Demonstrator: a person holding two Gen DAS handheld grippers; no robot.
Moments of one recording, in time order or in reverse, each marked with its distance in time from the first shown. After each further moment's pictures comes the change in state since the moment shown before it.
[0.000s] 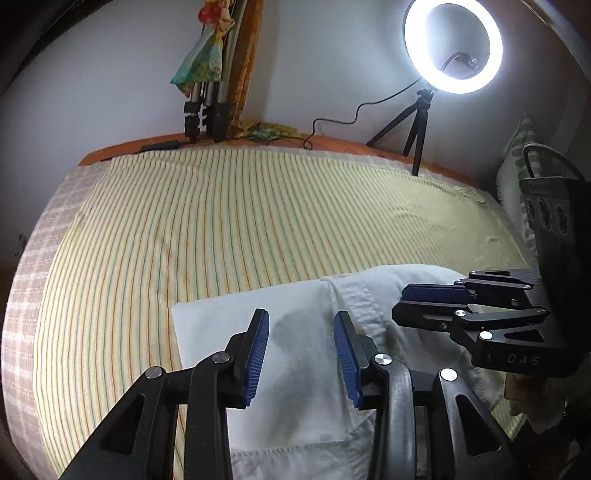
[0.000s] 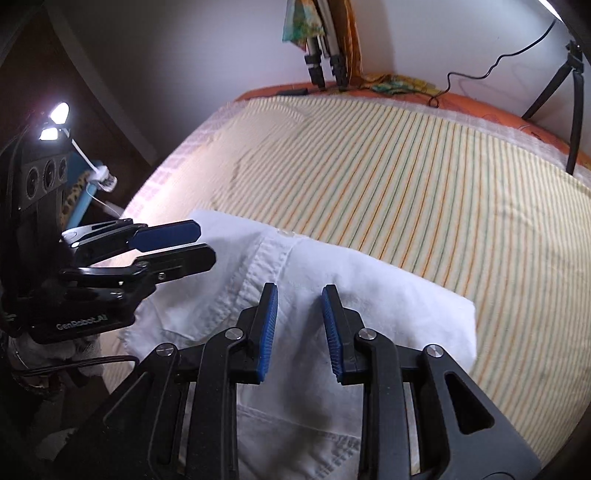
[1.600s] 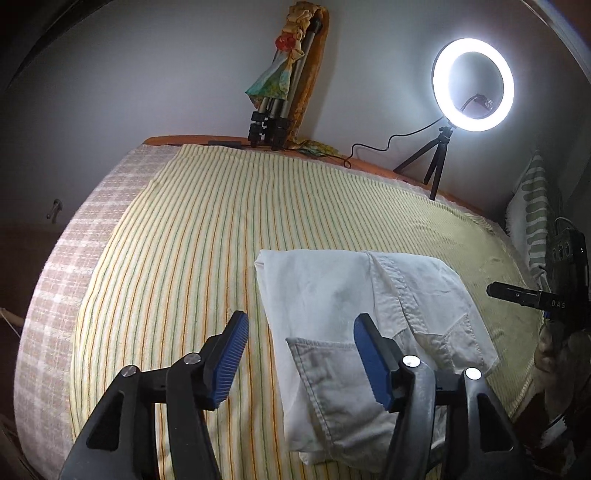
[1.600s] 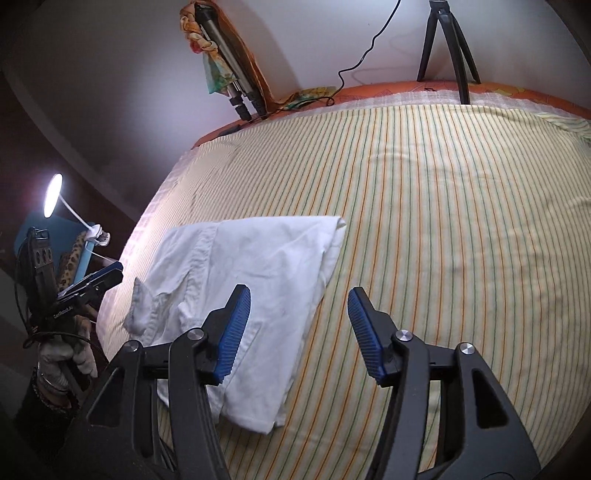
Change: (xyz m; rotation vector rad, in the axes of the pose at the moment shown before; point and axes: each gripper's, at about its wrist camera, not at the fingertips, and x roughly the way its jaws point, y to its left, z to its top) left arm -0.087 0.033 -0.055 -0.110 -0.111 0.034; right arm -0.096 -0.067 -0.075 0.259 -0.141 -0.018
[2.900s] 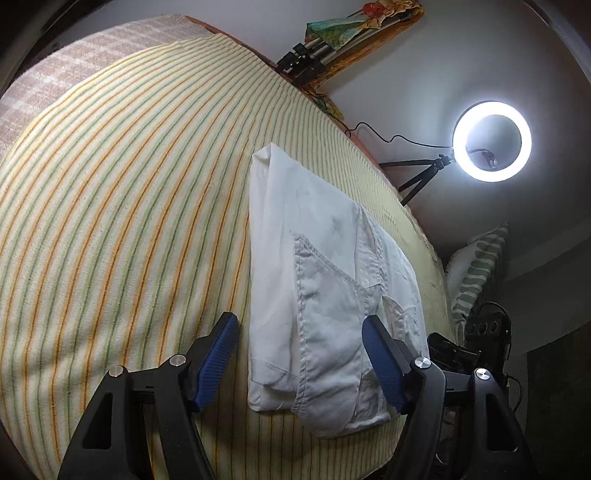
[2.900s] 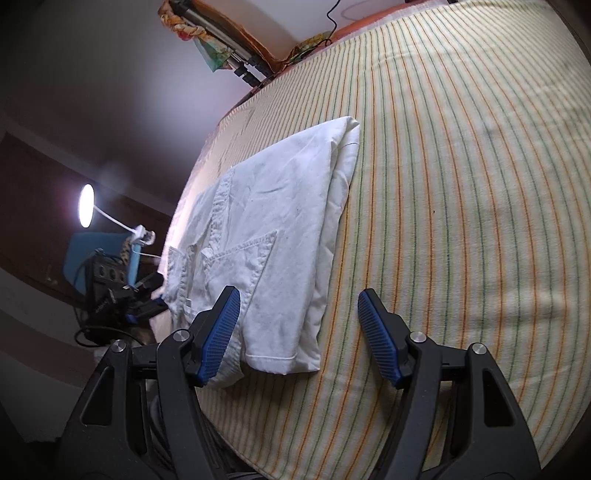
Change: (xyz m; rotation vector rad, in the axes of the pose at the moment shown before) left arm 0.033 0.038 -0.056 -0.420 0.159 -0.340; right arm 0.031 -0.027 -0.055 0.212 0.101 0.264
